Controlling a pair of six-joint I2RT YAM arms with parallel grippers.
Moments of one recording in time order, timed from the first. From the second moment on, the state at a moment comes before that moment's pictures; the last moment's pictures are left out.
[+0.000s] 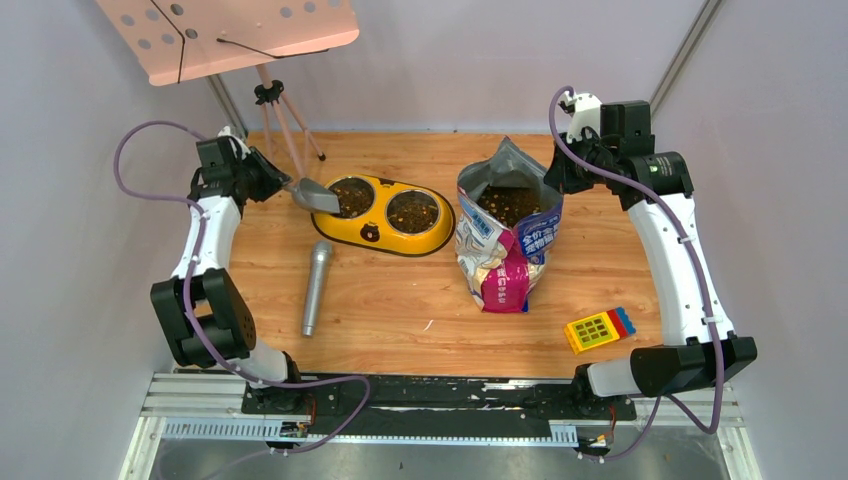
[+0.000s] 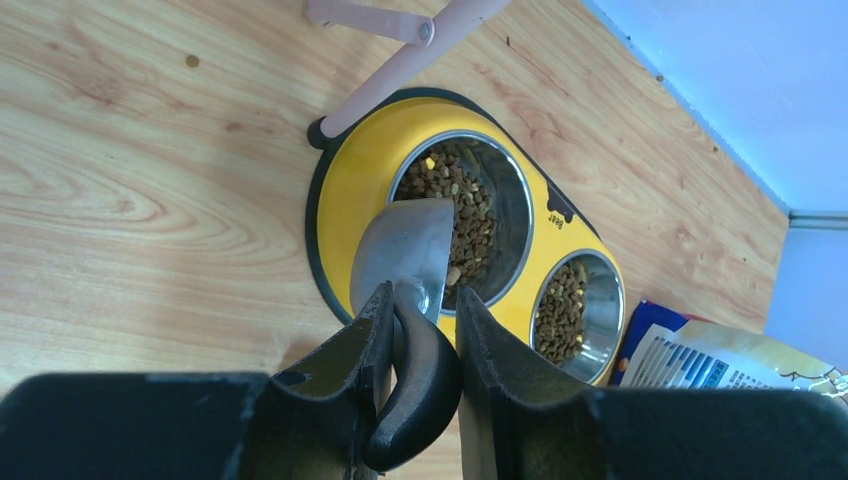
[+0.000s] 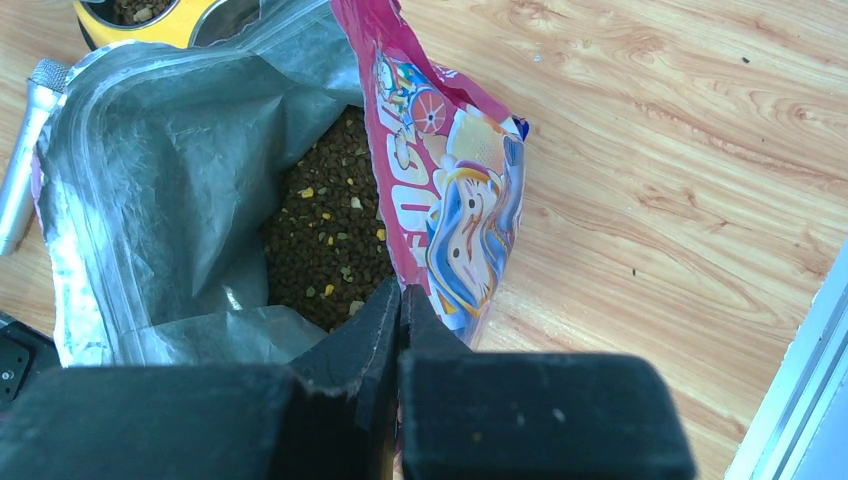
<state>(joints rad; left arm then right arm) 0.26 1.53 1.25 -0.37 0.35 -0.51 0.16 1.39 1.71 -1.00 -0.26 -0.06</state>
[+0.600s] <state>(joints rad) 0.11 1.11 1.40 -0.54 0.49 -0.28 0.16 1.40 1.73 -1.01 -0.26 -0.05</state>
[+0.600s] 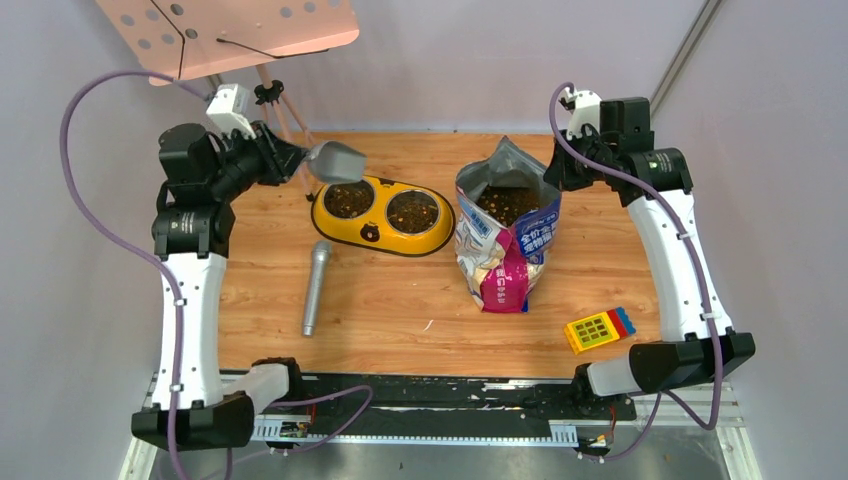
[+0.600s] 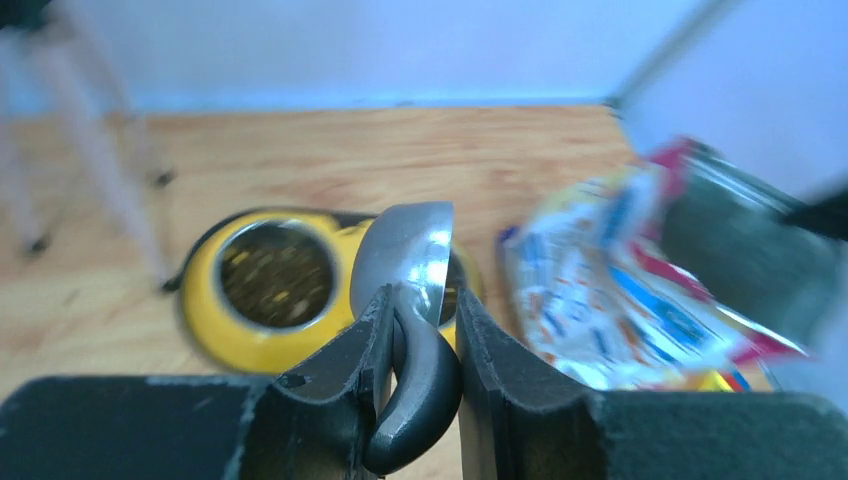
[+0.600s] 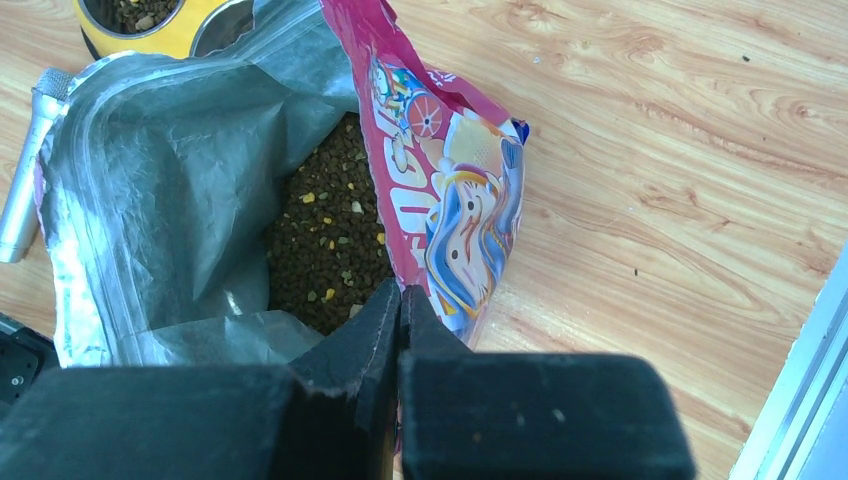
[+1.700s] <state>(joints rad) -0.66 1.80 2.13 -0.70 0.43 -0.14 0.16 1.46 1.79 -1.04 -0.28 -0.03</state>
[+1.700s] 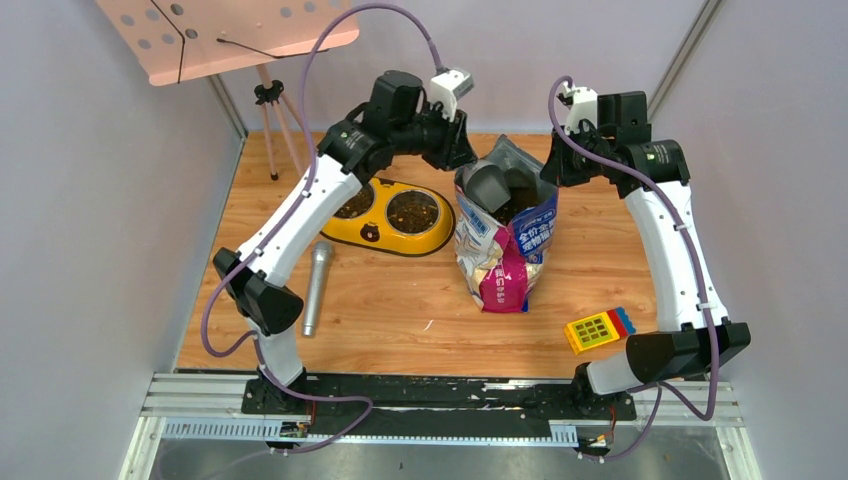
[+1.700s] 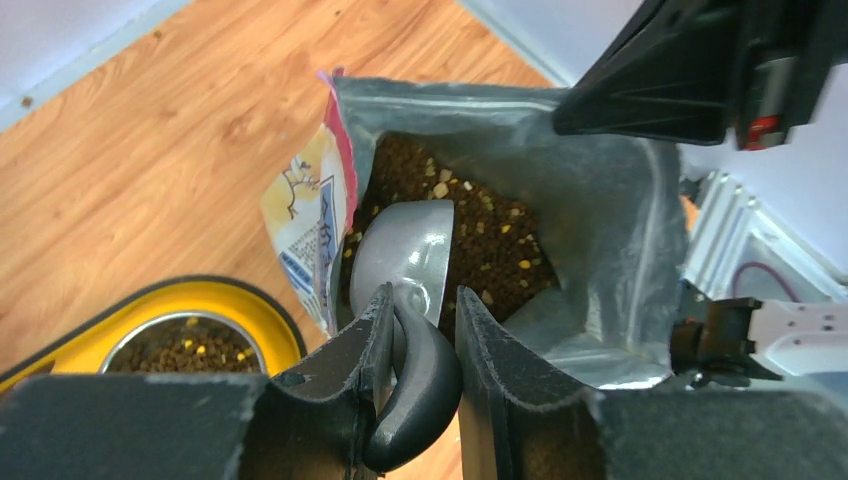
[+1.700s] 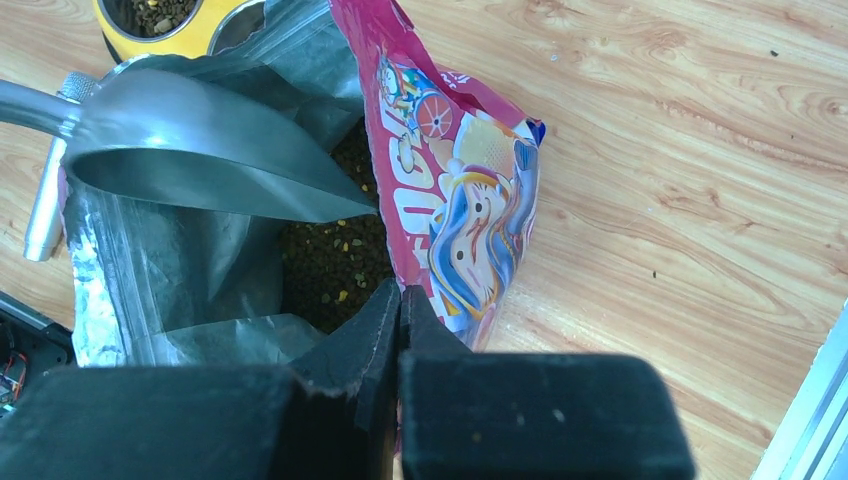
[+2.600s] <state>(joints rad) -0.88 1.97 2.11 -0.78 -0.08 -0.15 0.16 1.47 1.81 -1.05 -0.30 -0.02</state>
